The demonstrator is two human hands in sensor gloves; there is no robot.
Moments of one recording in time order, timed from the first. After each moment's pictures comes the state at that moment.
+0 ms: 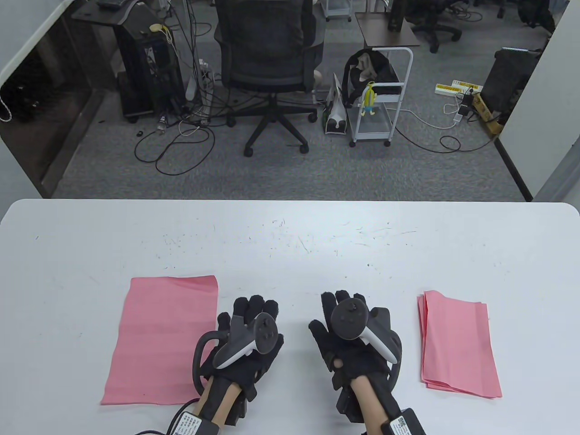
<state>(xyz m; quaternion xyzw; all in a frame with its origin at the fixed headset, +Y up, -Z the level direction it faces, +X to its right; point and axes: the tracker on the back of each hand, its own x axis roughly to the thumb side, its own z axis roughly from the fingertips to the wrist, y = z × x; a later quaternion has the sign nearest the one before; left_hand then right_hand) -0.124 -0.735 -0.329 -0.18 -0.05 0.00 0.98 0.104 -0.694 -0.316 0.04 0.17 0.96 0.22</state>
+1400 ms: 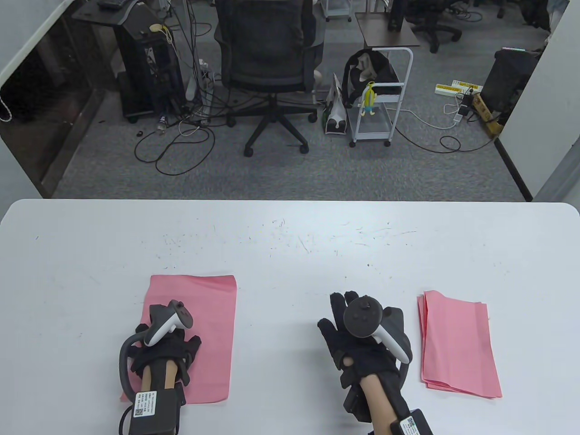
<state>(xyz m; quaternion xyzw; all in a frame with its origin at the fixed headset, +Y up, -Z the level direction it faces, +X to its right) -0.268 -0.795 -0.359 -0.39 0.19 0.01 0.90 0.120 -0.693 -0.316 0.02 0.18 0.95 0.25</state>
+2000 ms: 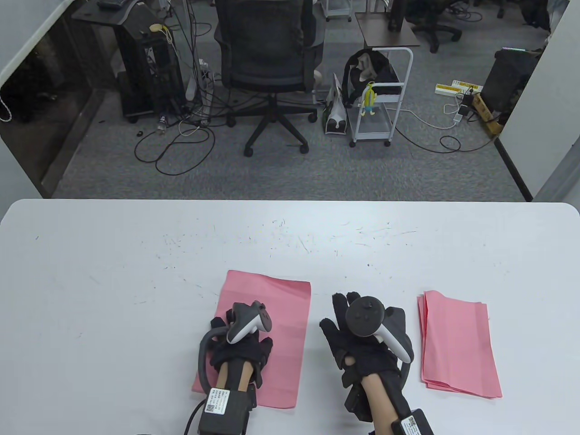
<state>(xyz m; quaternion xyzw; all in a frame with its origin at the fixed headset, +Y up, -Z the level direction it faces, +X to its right) -0.103 -0.797 -0.362 -0.39 0.09 -0.02 0.92 0.124 -0.694 -0.318 0.01 0.19 0.95 0.25</state>
